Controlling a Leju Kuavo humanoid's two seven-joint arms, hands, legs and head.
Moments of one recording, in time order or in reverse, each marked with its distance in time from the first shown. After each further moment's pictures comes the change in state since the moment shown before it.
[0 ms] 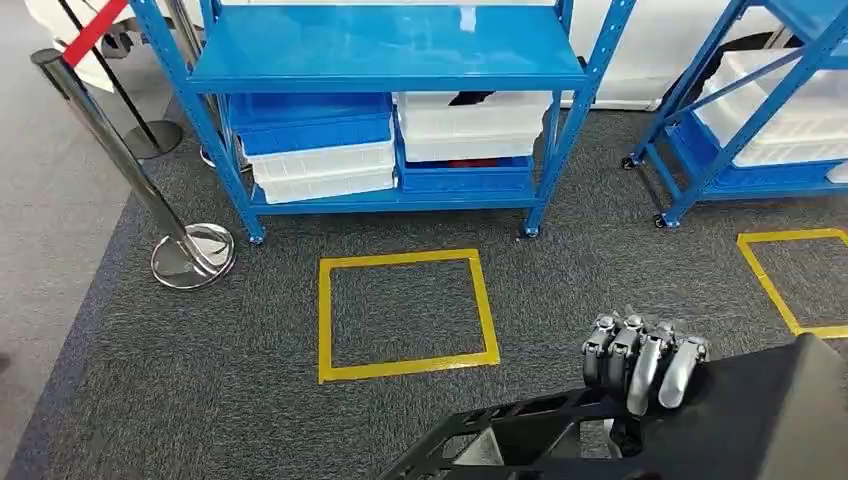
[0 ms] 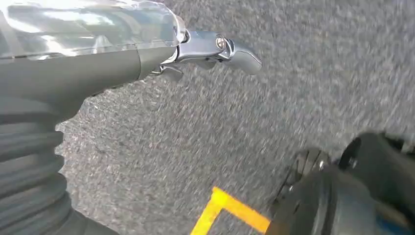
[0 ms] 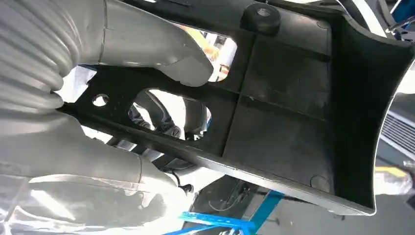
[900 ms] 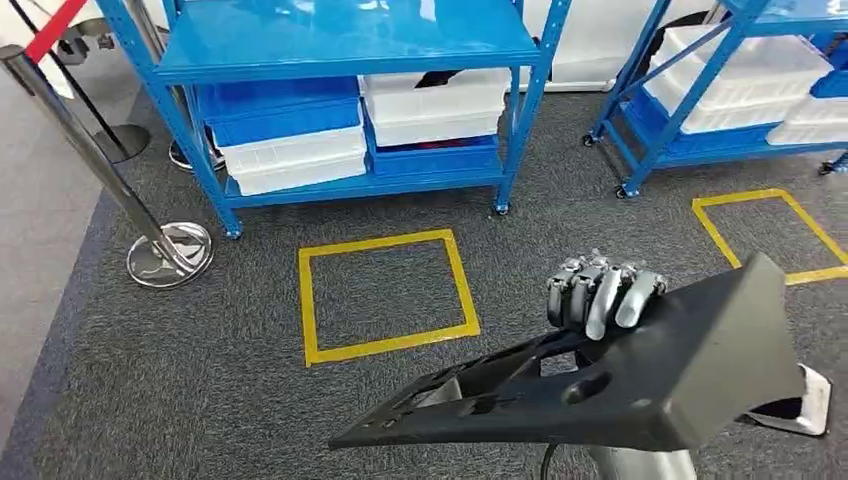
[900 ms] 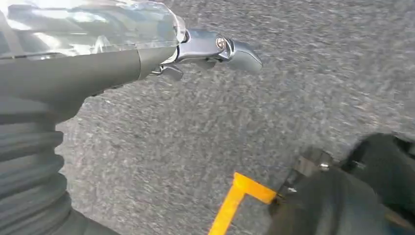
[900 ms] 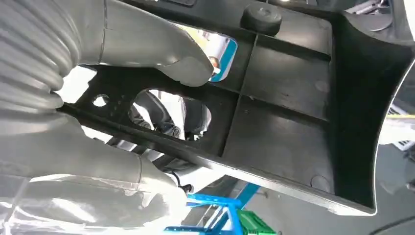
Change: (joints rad) left arm 0.003 0.000 0.036 0.000 -0.010 -0.007 0.055; right arm -0.176 -0.018 0.169 0.100 -0.015 -0.232 0.000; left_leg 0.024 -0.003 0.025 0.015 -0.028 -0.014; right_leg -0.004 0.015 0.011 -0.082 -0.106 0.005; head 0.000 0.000
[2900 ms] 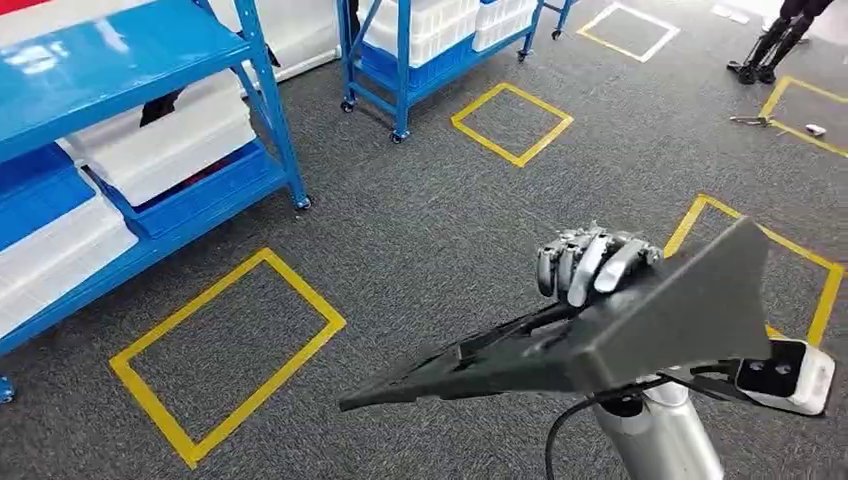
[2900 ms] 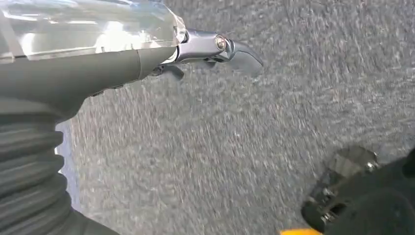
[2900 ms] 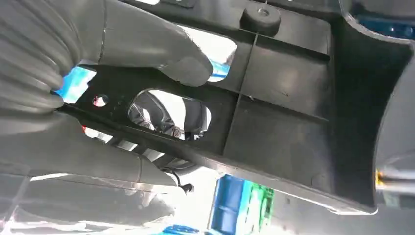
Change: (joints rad) left arm -0.026 0.021 -0.070 -0.006 -0.001 -0.042 0.106; right arm -0.098 -0.148 0.124 -0.019 -0.022 -0.195 0.000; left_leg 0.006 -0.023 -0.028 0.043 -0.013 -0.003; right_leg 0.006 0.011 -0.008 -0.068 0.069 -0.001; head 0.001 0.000
